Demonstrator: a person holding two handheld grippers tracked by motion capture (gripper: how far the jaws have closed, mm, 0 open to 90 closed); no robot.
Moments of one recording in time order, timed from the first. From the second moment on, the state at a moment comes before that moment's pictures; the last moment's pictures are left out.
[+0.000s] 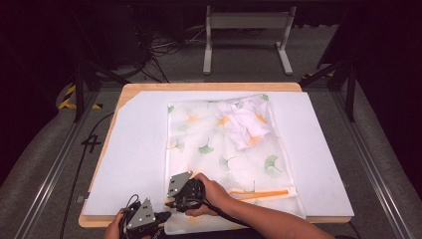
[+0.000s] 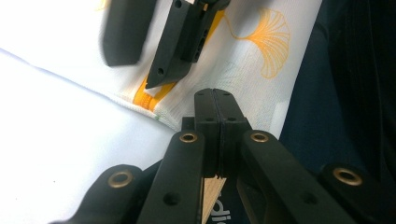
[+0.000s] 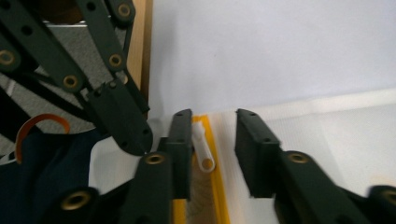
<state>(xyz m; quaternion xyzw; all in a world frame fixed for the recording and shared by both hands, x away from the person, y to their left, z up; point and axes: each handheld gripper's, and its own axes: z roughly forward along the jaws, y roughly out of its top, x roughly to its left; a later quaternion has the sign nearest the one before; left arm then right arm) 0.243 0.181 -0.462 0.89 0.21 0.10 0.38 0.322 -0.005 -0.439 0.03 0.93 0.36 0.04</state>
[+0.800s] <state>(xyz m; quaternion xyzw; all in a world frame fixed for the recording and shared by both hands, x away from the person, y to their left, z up) 0.249 0.187 -0.460 0.89 0.23 0.12 0.39 0.320 0.030 -0.421 -0.08 0.98 0.18 0.06</state>
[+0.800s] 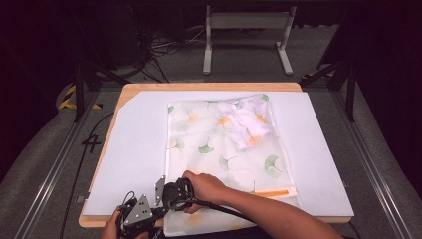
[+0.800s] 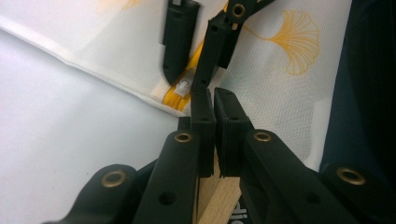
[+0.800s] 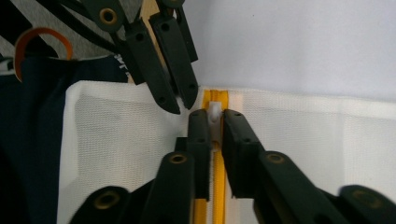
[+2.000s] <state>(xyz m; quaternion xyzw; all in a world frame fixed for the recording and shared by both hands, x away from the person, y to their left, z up) 0.305 0.186 -0.457 0.85 0.29 0.10 0.43 0.318 0.020 -0.425 -0.05 0.97 0.21 0.06</state>
